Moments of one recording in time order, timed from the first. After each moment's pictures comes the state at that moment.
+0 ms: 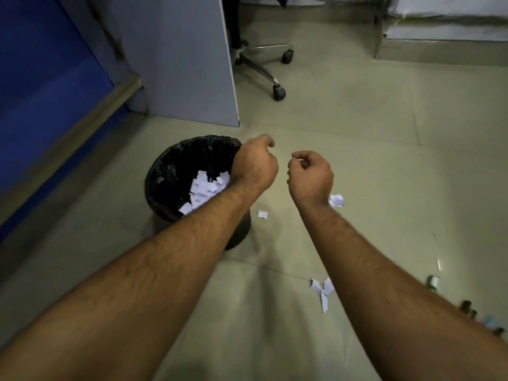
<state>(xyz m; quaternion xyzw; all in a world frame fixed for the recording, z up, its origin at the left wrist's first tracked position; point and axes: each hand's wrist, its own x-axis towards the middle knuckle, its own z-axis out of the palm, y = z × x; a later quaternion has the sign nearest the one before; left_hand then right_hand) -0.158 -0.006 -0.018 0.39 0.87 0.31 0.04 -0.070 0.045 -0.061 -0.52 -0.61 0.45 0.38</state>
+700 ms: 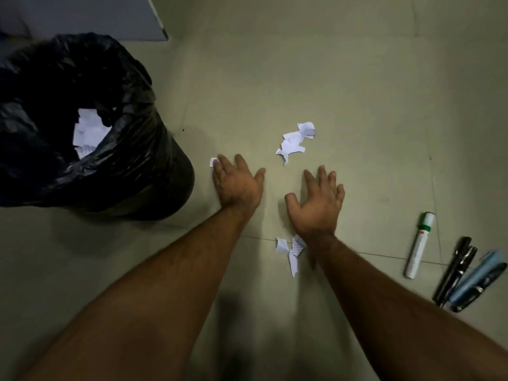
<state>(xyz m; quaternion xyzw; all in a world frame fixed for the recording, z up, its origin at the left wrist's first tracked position) -0.084 0.026 -0.306 0.36 0.93 0.02 0.10 0.073 0.055 -0.313 -0.58 -0.77 0.20 0.18</state>
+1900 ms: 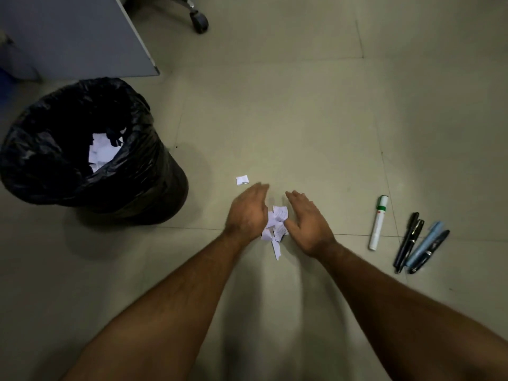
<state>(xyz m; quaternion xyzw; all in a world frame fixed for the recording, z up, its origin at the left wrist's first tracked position) -0.018 -0.030 -0.257 0.57 0.79 0.15 0.20 0.153 0.025 -0.283 -0.44 -0.81 0.38 0.09</state>
